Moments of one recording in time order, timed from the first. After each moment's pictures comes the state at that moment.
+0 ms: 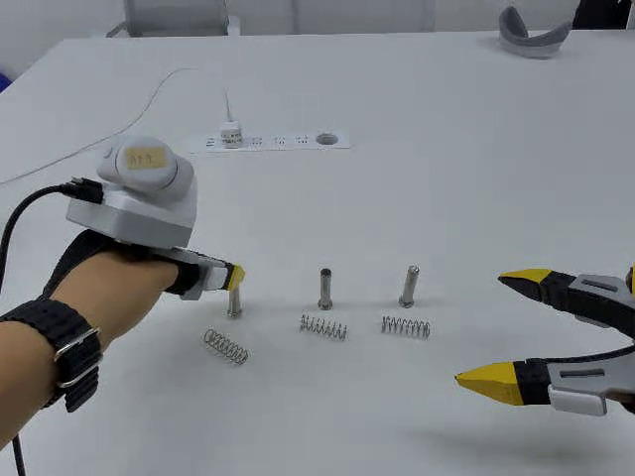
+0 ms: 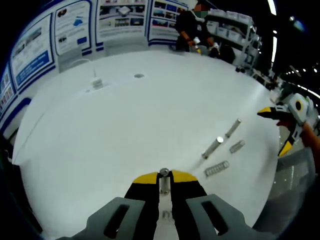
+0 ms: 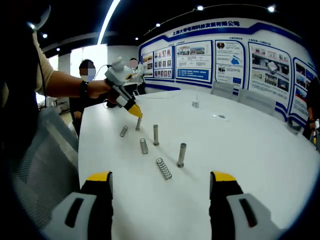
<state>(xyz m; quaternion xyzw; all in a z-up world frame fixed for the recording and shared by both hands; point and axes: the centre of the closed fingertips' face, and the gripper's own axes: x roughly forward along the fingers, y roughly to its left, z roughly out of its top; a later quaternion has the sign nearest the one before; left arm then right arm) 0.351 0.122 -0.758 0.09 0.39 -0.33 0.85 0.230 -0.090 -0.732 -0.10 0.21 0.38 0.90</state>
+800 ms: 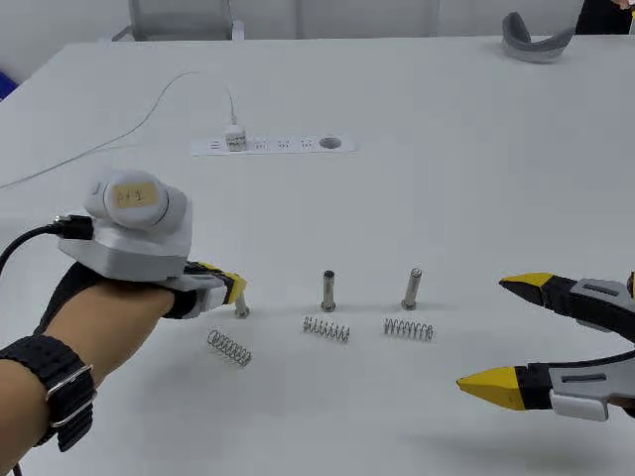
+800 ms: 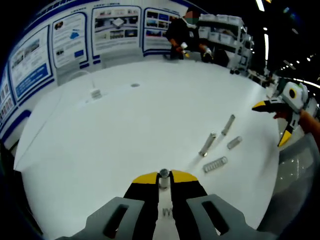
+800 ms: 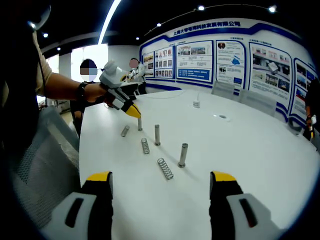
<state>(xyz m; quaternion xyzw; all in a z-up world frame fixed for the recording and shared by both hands) 0.344 0.122 -0.756 0.10 0.34 -0.35 0.87 0.228 -0.087 -0.732 -0.10 0.21 0.38 0.89</state>
